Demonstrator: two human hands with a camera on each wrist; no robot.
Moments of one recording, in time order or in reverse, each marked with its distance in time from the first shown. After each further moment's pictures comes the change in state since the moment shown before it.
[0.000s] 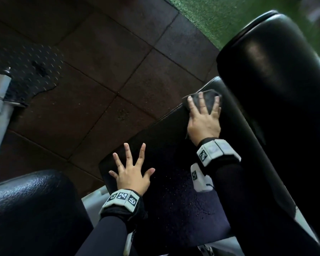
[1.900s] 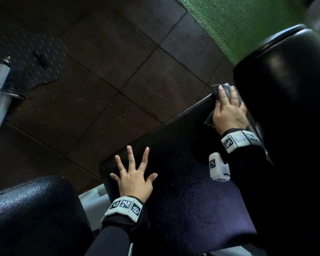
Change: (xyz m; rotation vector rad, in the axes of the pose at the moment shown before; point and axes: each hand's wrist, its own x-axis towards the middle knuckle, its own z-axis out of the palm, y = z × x) left_hand 0.000 0.001 0.004 -0.041 0.012 -0.002; right_hand 0.039 0.032 -0.036 0.194 0.104 0.178
